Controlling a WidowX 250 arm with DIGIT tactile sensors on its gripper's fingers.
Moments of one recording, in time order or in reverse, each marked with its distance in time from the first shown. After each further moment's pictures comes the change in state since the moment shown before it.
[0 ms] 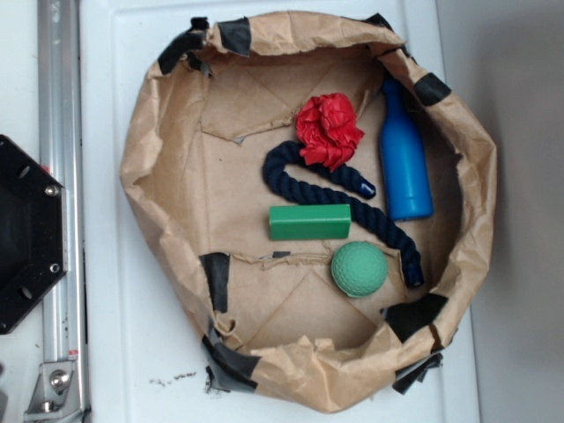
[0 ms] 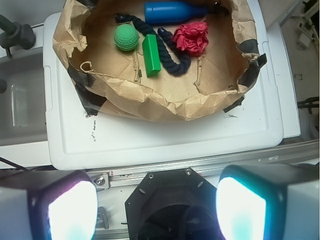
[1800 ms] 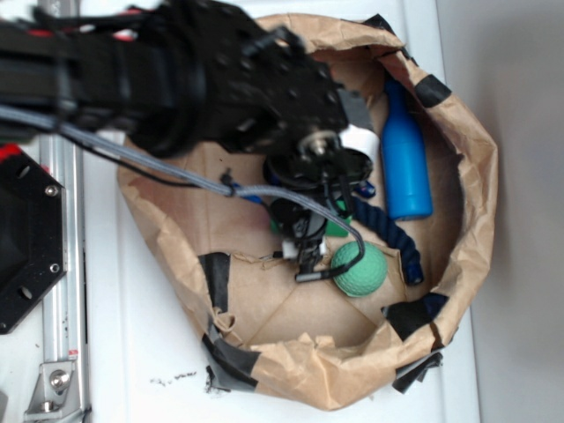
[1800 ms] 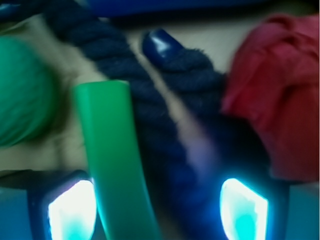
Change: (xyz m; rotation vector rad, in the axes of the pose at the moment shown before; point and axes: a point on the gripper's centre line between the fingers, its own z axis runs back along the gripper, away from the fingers) arm 0.139 0.014 -0.224 -0.046 0.015 -0.080
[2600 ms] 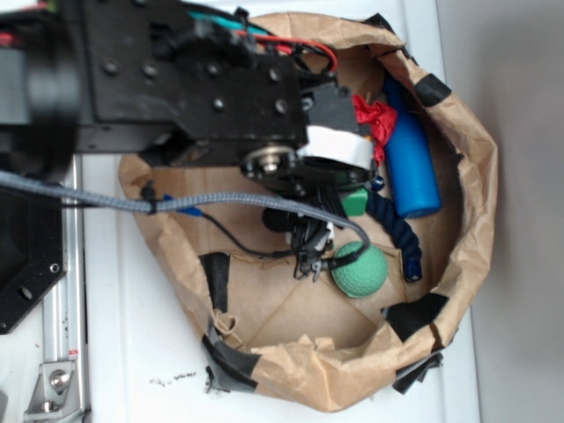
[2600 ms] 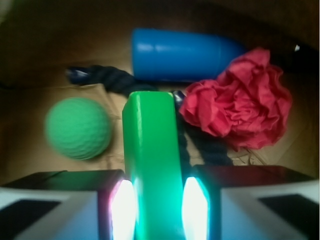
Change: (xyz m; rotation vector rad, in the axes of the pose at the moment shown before) arm 0.006 -0.015 0.072 0.000 -0.159 -0.005
